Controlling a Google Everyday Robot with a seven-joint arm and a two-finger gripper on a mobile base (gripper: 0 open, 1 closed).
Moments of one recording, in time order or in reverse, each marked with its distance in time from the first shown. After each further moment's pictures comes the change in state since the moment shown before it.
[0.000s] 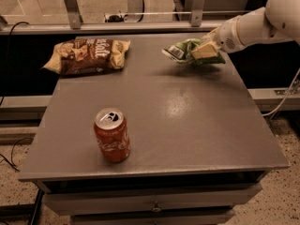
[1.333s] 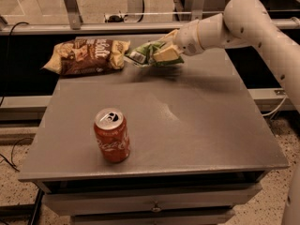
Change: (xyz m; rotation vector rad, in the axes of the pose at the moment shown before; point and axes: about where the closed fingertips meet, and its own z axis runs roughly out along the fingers) arm -0.080 0.078 0.078 -0.188 -0.198 -0.182
